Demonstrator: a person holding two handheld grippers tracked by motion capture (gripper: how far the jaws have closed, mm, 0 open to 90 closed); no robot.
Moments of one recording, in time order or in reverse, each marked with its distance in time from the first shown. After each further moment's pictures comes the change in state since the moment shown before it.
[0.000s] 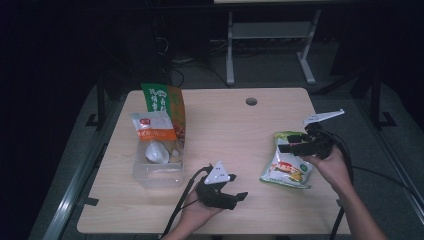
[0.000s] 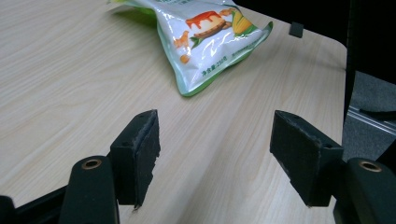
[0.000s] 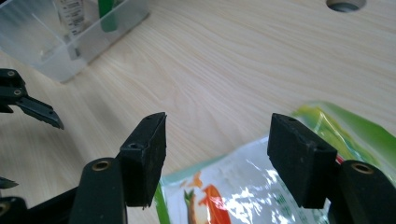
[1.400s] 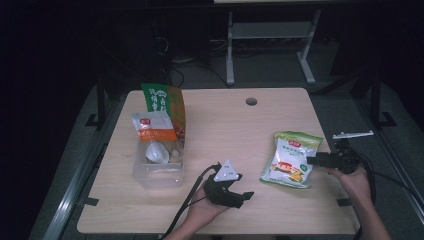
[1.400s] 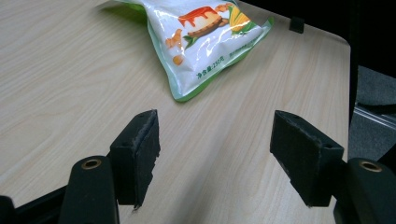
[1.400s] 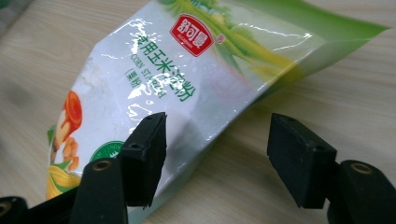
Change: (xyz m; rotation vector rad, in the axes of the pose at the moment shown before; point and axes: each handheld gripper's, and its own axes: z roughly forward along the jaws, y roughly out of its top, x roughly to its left) left arm -0.001 0.005 0.016 0.030 -0.017 0.005; right arm -0.077 -0.087 -0.013 0.018 -0.086 0.272
